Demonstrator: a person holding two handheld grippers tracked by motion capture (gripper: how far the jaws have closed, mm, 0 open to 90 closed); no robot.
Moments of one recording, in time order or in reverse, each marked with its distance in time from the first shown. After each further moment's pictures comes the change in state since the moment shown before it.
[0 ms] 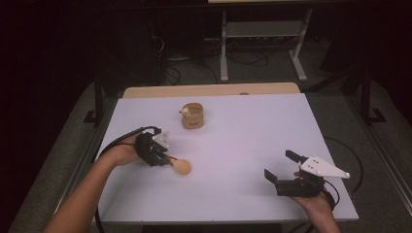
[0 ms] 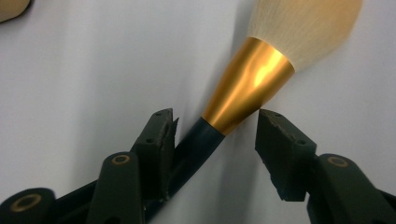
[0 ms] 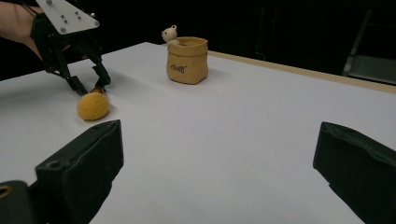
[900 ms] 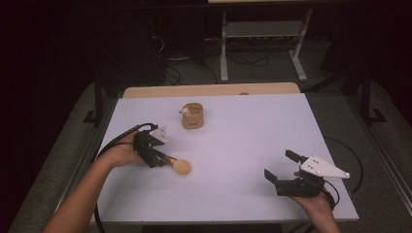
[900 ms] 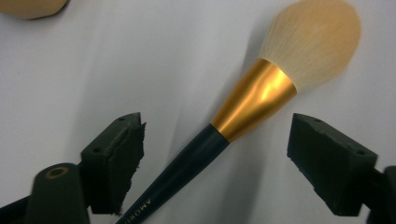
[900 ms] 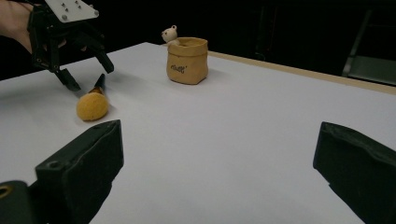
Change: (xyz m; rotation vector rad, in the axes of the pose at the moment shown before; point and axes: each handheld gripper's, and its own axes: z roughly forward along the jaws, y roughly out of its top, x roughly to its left) left arm 0.001 0.000 -0.009 -0.053 0.021 -0.109; right arm 0.000 0.000 0.000 0.001 0.000 0.000
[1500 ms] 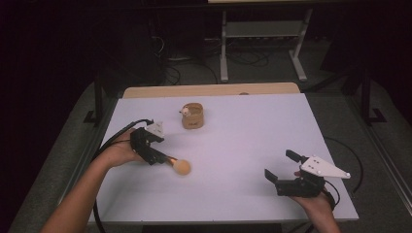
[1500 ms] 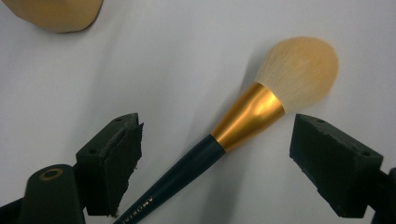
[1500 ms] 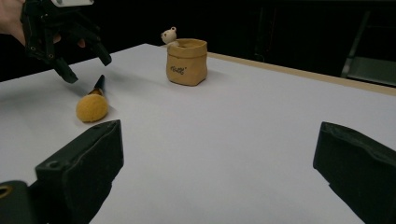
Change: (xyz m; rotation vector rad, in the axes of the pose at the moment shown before) left arm 0.002 0.000 -0.017 -0.069 0.009 -0.067; right arm 0.000 0.000 -0.001 -0.003 -0.002 0.005
